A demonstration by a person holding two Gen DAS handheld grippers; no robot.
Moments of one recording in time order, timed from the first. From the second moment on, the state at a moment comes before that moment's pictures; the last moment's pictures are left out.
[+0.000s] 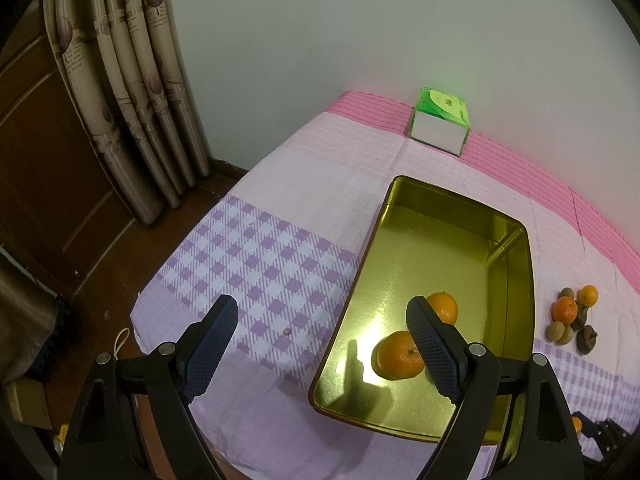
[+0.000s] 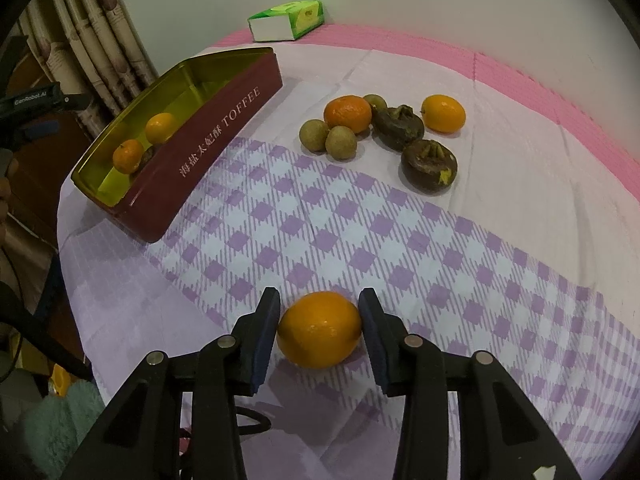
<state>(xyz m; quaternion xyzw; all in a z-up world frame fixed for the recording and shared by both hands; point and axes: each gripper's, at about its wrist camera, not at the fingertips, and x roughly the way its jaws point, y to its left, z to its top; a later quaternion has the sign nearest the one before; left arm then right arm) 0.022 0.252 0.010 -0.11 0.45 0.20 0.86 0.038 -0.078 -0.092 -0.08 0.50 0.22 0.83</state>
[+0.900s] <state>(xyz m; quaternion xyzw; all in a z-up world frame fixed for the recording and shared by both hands) 0.019 0.263 0.014 -0.13 0.44 0.23 0.86 0.074 -0.012 -0.042 -0.11 0.43 0.26 0.85</state>
